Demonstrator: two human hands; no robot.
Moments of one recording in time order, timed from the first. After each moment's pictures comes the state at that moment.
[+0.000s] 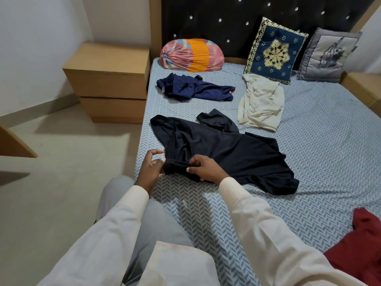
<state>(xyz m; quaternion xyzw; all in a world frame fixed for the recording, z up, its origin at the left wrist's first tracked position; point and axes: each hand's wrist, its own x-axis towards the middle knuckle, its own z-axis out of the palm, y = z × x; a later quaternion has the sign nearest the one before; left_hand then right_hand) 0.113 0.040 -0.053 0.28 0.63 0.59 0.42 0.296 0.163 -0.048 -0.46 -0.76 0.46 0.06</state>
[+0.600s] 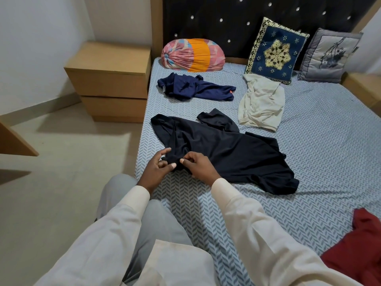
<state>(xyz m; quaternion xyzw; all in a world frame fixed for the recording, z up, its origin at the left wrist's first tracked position) 0.117 0.038 -0.055 0.37 0.61 0.54 0.45 0.273 0.153 -0.058 -0.45 -0.78 0.40 0.15</state>
